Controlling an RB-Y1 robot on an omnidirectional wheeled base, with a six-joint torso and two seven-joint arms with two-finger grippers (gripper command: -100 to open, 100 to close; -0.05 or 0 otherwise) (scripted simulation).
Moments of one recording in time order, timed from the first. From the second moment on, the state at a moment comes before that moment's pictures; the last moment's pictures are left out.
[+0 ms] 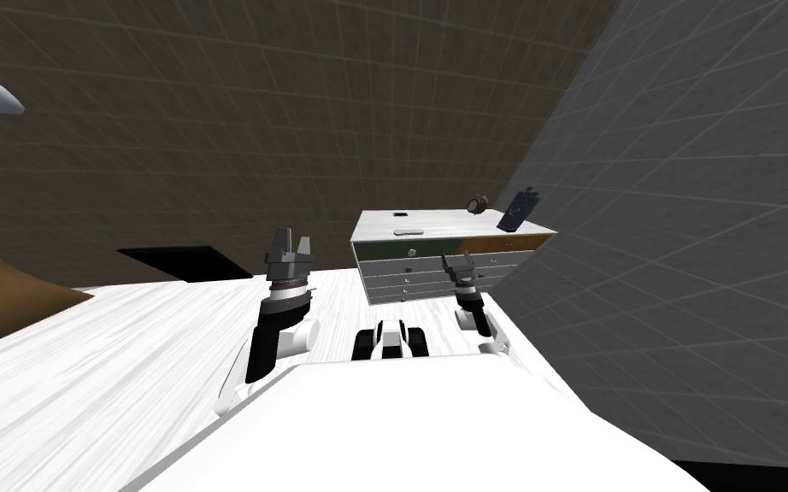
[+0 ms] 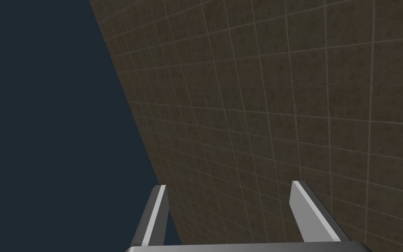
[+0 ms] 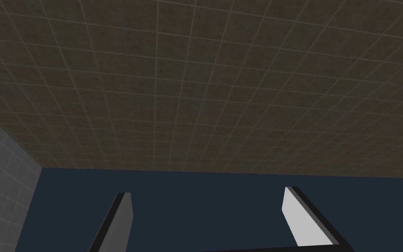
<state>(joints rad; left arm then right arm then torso) 0.46 0.05 0.04 -2.32 -0.07 -0.44 -0.01 0.21 -0.22 -0.09 -1.62 0.11 -0.82 1.30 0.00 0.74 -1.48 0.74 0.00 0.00</state>
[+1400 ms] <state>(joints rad) 0.46 0.05 0.04 -2.32 -0.07 -0.44 -0.01 0.18 -0.22 -0.12 -1.41 0.20 -0.93 1.67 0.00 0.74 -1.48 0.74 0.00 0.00</state>
